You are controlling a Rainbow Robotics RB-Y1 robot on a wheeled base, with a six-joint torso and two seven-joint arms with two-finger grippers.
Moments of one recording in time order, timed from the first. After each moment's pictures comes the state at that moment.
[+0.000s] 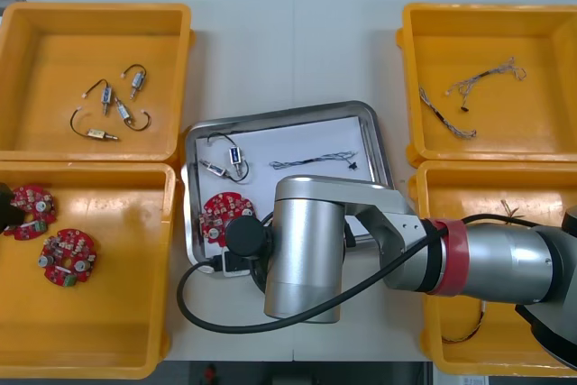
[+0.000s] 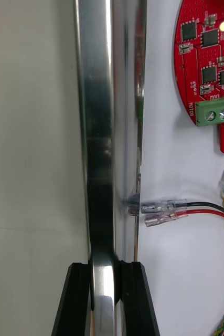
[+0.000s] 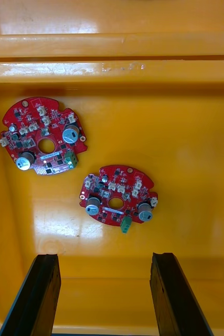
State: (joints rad) right arm -0.85 -0.39 1.17 -1.88 -0.48 1.66 1.77; left arm -0.01 0.80 0.39 -2.34 0.86 1.91 -1.24
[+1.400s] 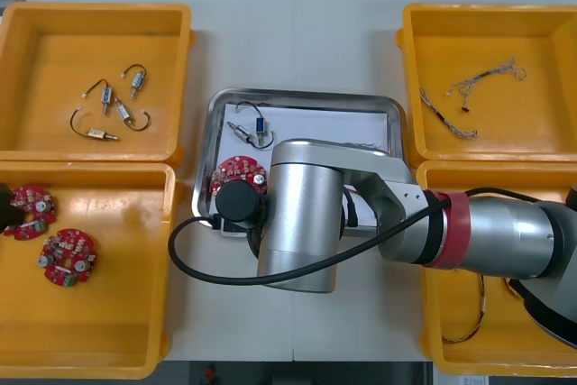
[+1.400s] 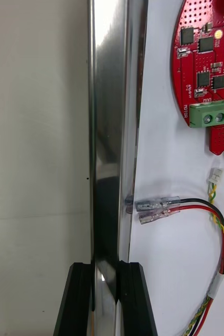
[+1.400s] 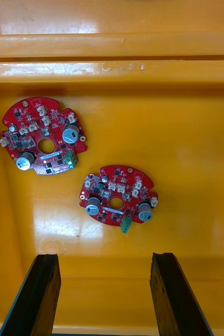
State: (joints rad) right arm -0.93 -0.39 1.12 -1.88 -0.51 1.71 1.63; left arm -0.01 0.80 0.39 -2.34 0.86 1.91 -1.24
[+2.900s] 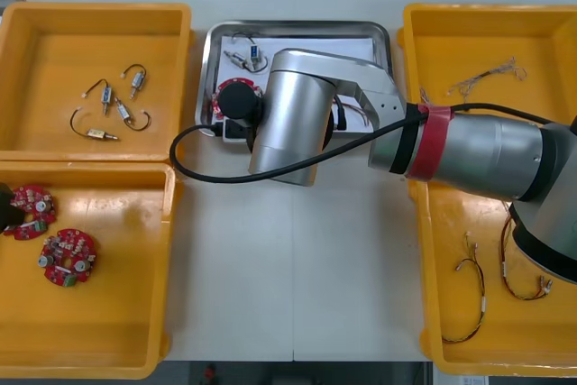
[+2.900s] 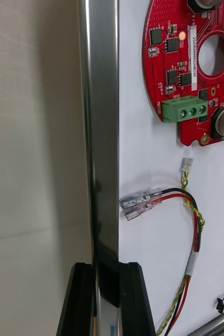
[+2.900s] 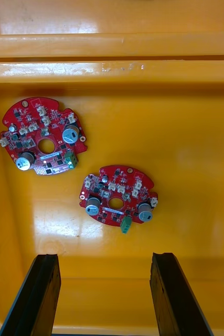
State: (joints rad) right arm -1.18 -0.39 1.12 -1.50 -0.48 1.43 1.75; left arm -0.01 0.80 0.39 -2.34 0.86 1.91 -1.24
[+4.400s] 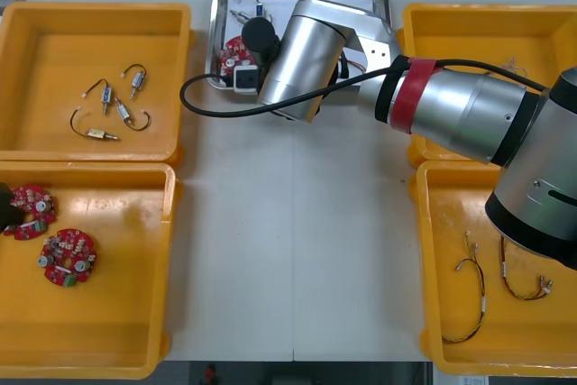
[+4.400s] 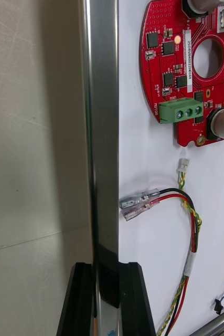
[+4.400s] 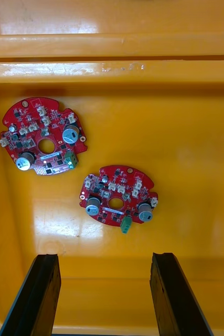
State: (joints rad) right arm -1.30 -0.32 1.09 -1.06 -0.53 1.13 1.93; left arm -0.01 0.80 0.39 -2.34 0.86 1.91 -1.24
